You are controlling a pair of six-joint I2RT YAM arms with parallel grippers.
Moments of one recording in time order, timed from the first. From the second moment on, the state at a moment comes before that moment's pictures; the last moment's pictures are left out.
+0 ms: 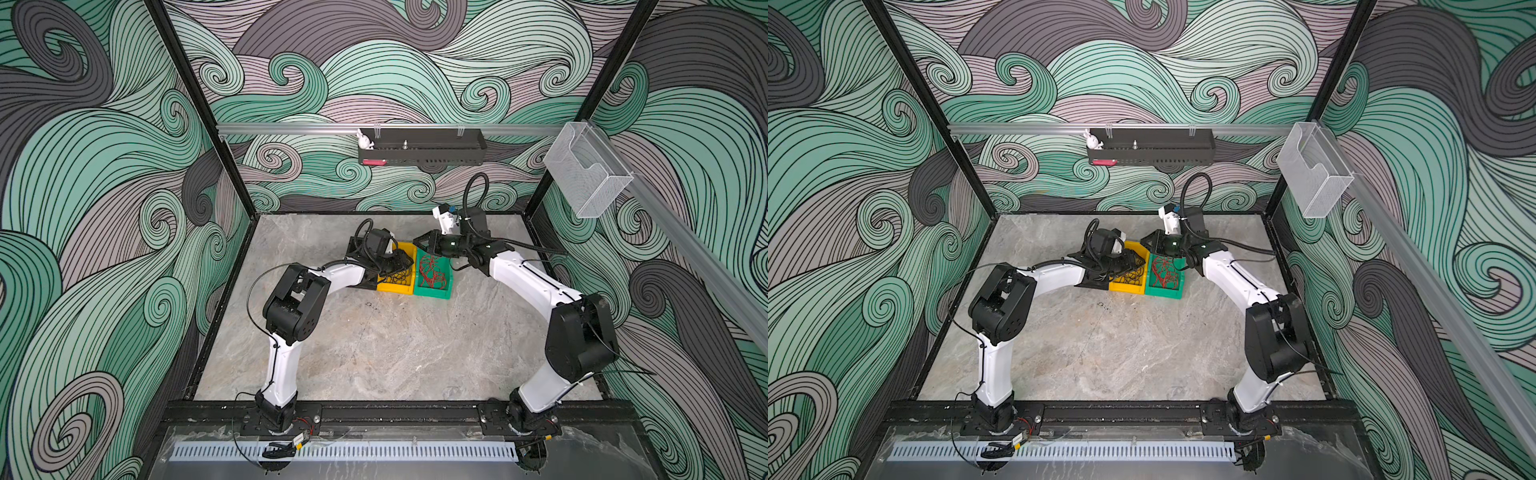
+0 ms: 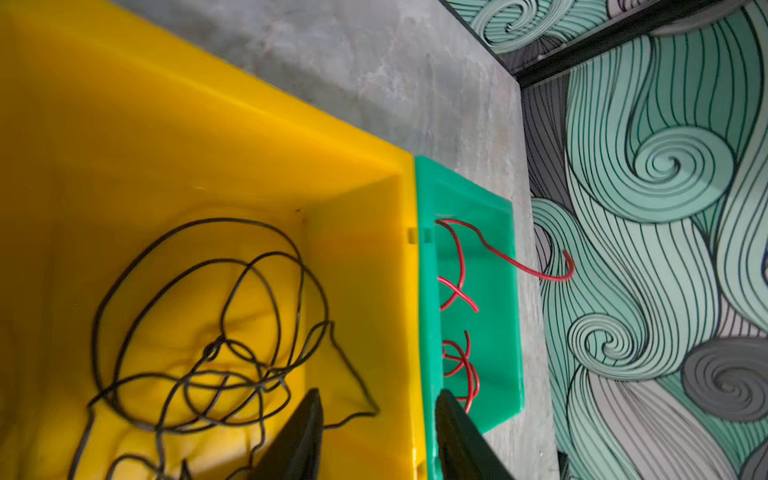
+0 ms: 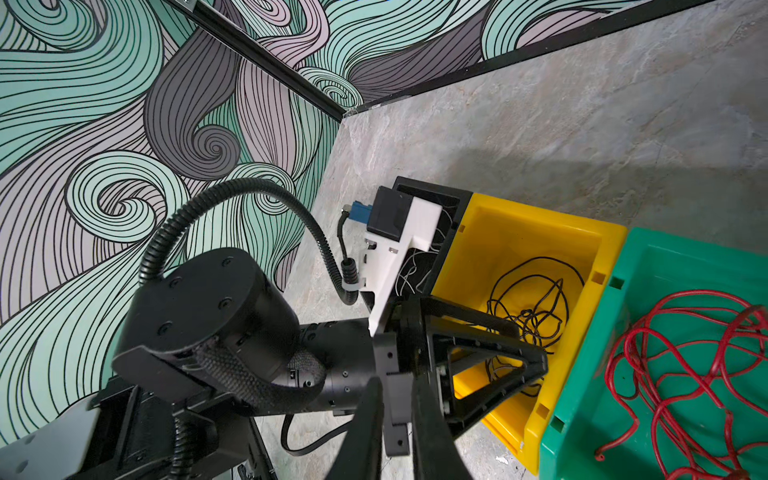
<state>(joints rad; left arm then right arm) -0.54 2.03 1.35 -0.01 0.32 -0.77 0.35 1.66 1.27 -0.17 -0.58 0.53</state>
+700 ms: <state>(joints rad) -0.54 1.29 0.91 -0.15 0.06 -0.68 0.33 1.36 0.97 -0.25 -0.41 0.47</state>
